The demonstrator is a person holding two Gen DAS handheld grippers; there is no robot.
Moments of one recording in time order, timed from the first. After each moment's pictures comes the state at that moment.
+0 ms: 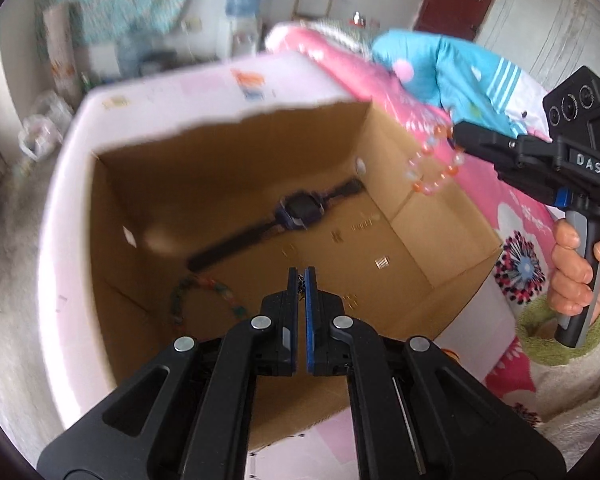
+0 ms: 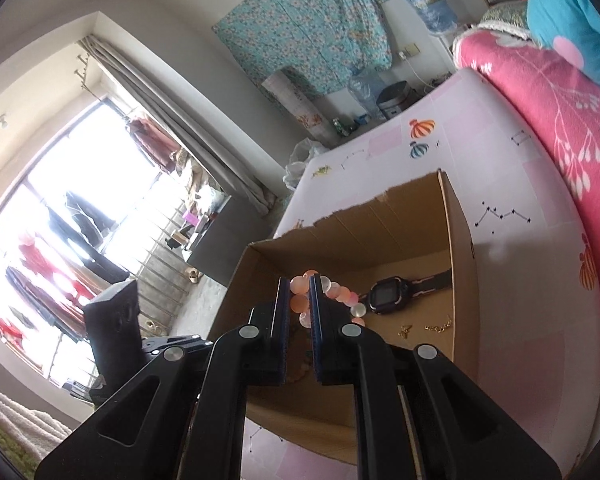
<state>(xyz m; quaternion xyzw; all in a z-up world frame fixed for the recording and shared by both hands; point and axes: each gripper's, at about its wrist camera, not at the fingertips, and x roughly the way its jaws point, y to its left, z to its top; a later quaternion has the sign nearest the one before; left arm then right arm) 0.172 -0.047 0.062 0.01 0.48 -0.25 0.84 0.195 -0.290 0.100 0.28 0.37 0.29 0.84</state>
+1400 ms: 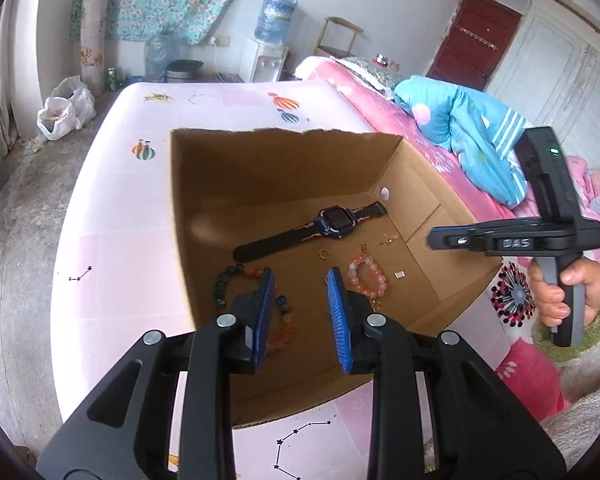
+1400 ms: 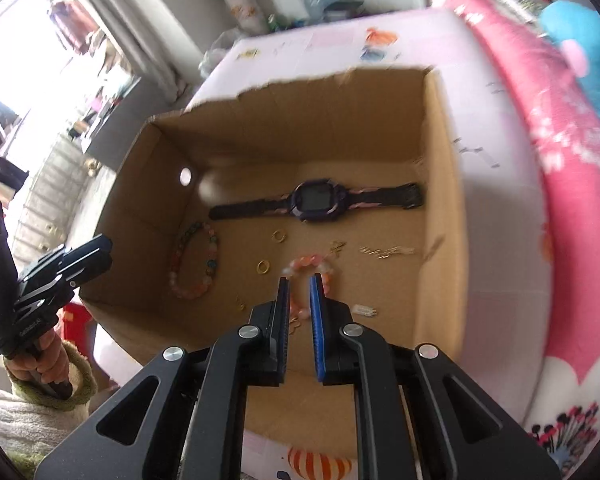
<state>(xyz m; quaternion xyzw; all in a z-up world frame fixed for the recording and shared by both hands) 0.145 0.021 0.076 -0.06 0.41 -0.22 0.88 0.203 -0.237 0.078 0.08 0.54 0.17 0.82</state>
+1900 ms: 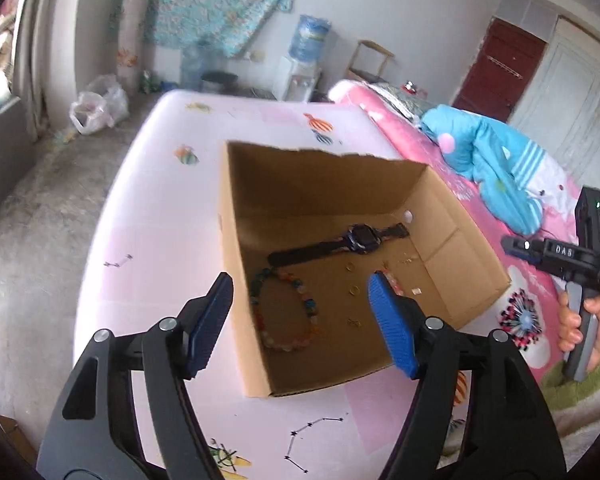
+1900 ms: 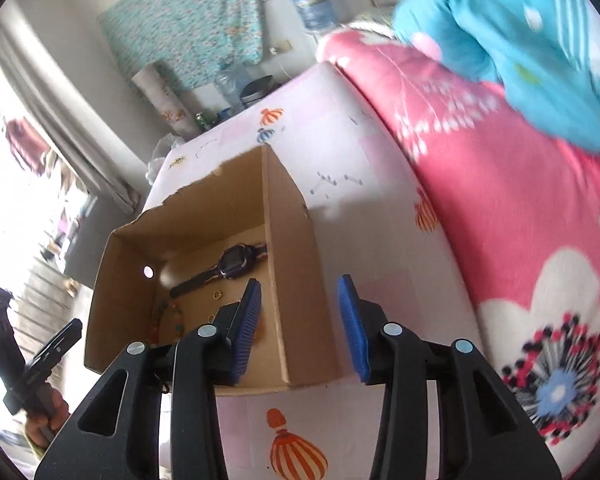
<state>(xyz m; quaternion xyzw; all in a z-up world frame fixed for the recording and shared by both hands) 0.126 0.051 0.089 -0.08 0.38 -0.17 0.90 0.152 -0.324 0.091 0.22 0.45 0.04 0.87</state>
